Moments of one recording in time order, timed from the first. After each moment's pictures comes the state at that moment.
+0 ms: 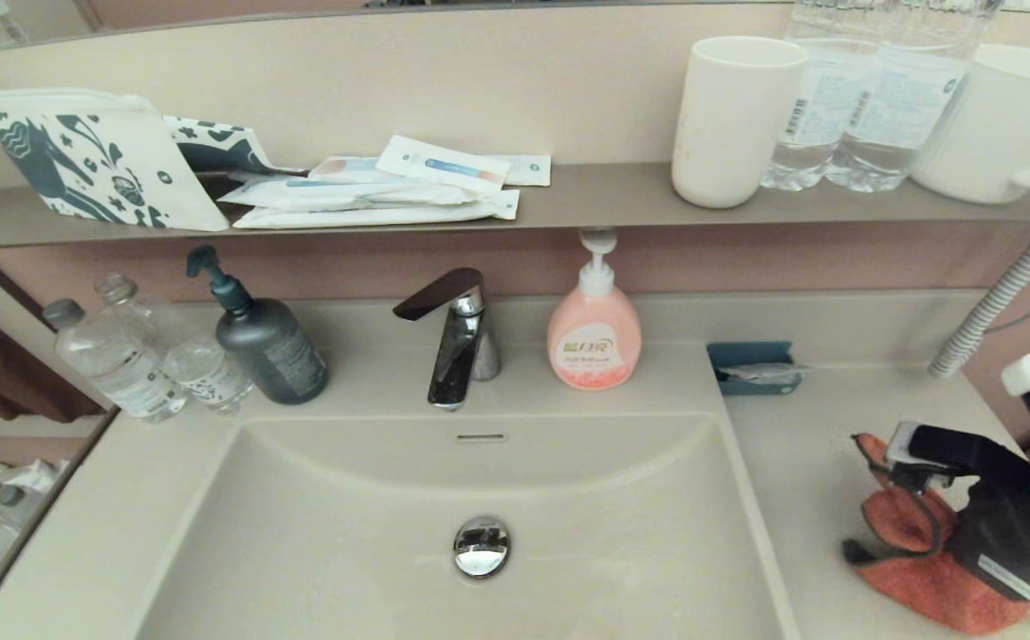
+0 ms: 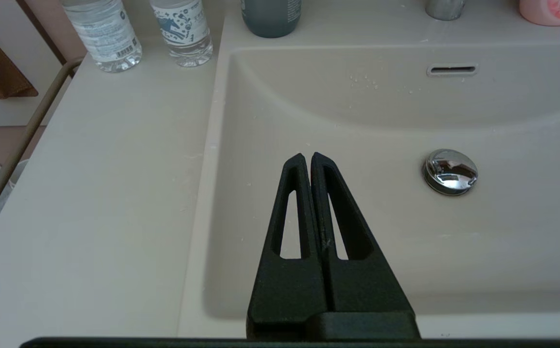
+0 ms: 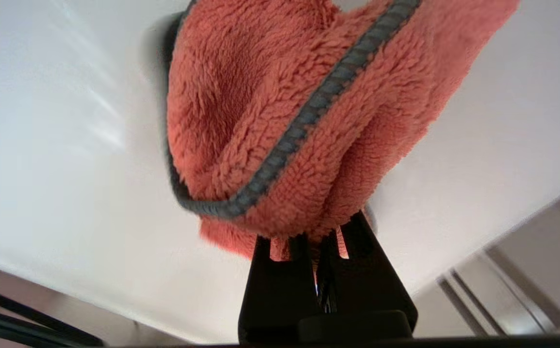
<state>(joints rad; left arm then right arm) -0.01 0.00 0.00 0.00 0.02 0.03 0.01 1.55 -0.80 0.28 0.00 -0.81</state>
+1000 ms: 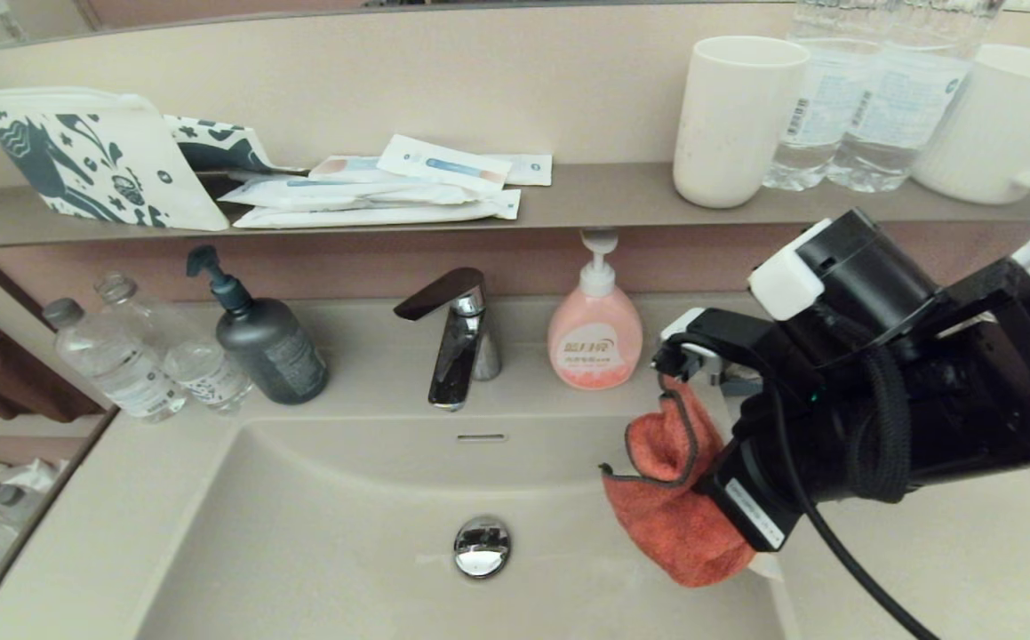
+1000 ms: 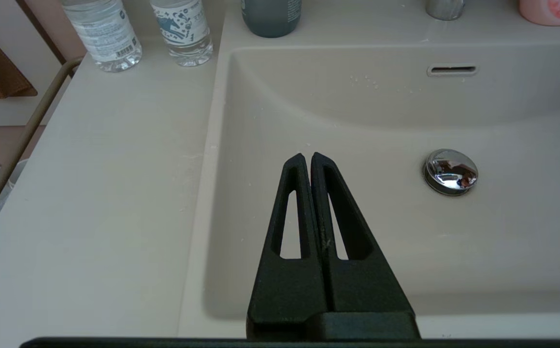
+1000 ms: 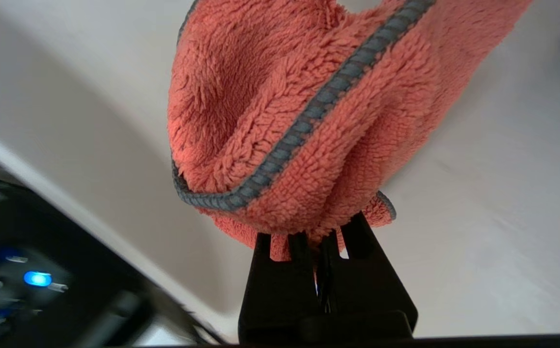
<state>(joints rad) -0.01 0.00 0.00 0.00 0.02 0.03 0.77 1.69 -1.40 0.61 -0.11 -0.05</state>
